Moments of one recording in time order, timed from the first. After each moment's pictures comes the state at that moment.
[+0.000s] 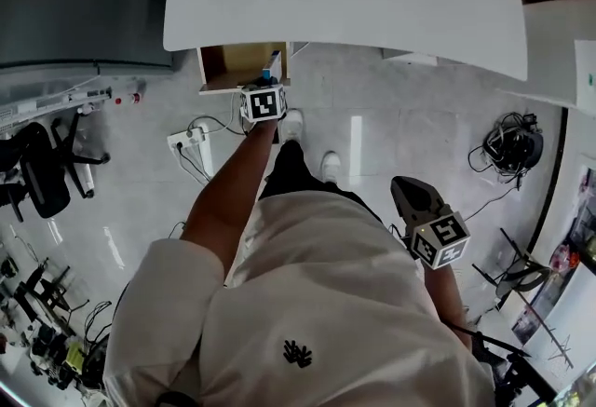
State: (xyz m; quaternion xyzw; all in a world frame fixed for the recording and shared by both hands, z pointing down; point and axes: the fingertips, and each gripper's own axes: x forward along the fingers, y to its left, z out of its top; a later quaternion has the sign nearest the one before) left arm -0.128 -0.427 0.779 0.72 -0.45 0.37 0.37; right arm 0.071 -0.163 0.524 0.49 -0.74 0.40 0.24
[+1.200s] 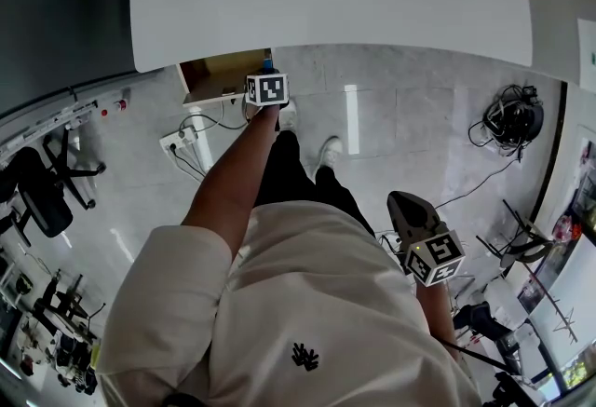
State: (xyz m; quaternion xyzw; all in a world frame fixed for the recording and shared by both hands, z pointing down) left arm -0.070 -0.464 0.883 0.70 -0.39 0.46 0.38; right arm 0.083 -0.180 0.556 0.52 -0.68 0.46 0.24
